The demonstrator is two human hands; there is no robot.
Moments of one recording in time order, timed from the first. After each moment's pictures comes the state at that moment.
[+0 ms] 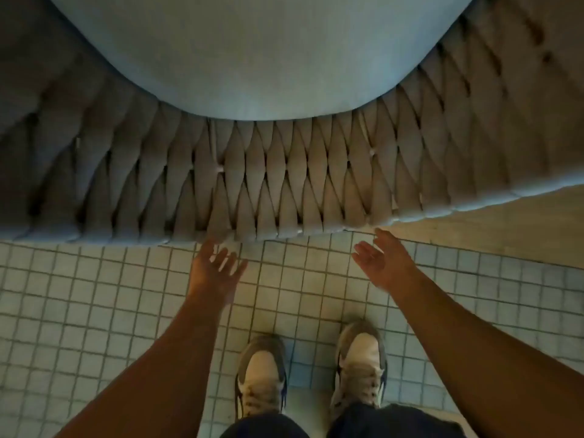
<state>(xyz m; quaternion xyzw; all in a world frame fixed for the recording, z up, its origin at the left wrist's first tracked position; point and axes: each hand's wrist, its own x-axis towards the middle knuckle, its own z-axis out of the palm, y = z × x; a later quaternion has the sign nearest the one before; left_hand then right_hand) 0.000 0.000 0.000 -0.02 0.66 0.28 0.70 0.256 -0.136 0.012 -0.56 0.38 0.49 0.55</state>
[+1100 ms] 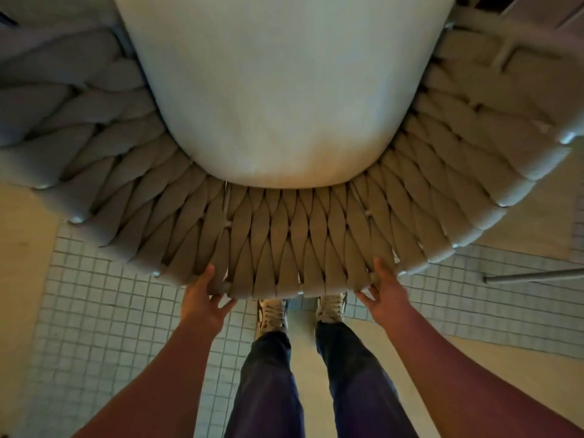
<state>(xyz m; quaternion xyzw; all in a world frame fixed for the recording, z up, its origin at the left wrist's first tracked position) -0.087 -0.066 0.340 0.02 0.73 0.20 0.65 0.181 -0.212 0.358 -0.67 0.37 0.43 0.48</state>
